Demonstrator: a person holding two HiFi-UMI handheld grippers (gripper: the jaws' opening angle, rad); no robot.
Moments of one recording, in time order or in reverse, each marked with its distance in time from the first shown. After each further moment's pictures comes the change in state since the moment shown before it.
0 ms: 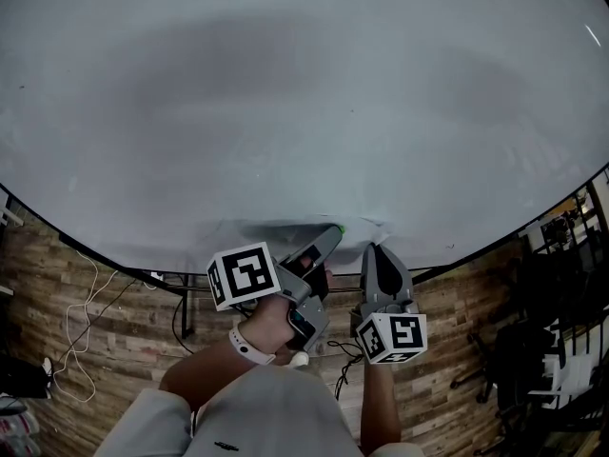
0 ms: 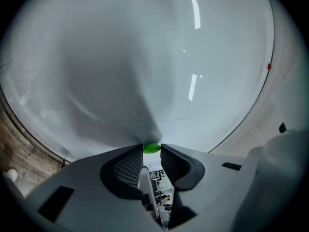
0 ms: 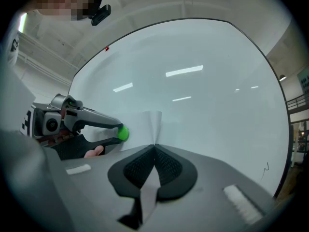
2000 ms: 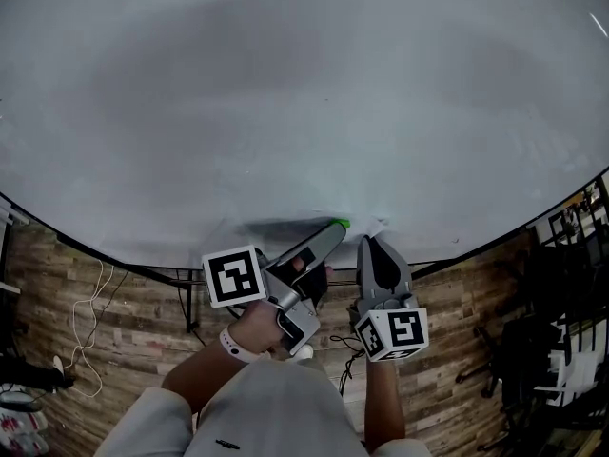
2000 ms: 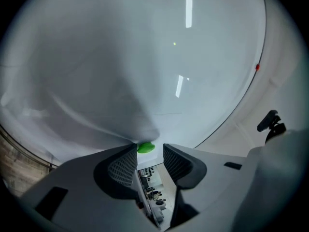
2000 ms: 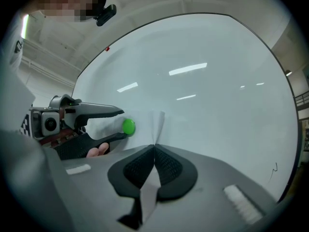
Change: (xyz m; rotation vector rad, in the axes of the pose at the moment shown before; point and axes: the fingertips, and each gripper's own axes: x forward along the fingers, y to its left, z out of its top) left arm 0.008 -0.014 -0.005 0.071 0.045 -0.132; right arm 0.010 0.000 -0.006 0.000 0.014 0.066
